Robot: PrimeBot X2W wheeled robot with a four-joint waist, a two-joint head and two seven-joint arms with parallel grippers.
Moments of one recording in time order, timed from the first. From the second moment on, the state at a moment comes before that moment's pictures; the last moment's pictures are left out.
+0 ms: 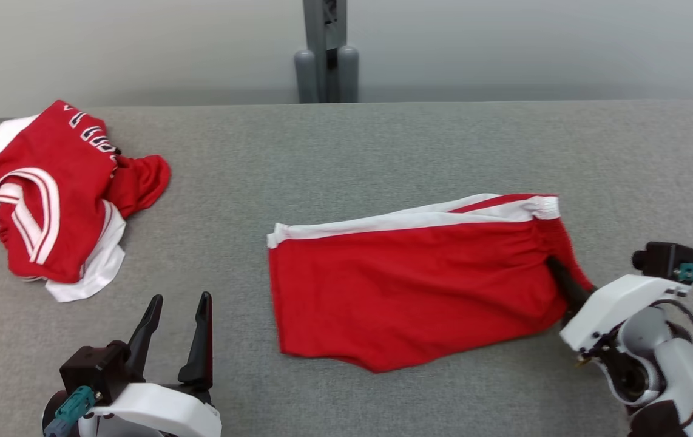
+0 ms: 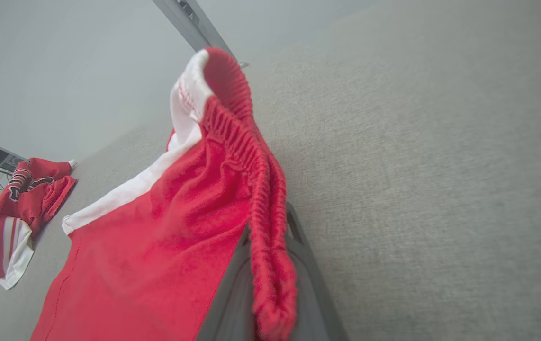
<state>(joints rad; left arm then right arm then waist) -0.05 0.40 -0.49 -0.02 -0.71 0.35 -0.21 -0.39 -0.14 0.16 0.60 0.72 0.13 0.16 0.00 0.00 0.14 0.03</state>
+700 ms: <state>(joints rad) -0.09 0.40 -0.53 -0.06 -0.69 0.33 -0.20 -0.38 -0.10 -0.15 0.41 0.43 0.13 0.38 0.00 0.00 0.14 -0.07</state>
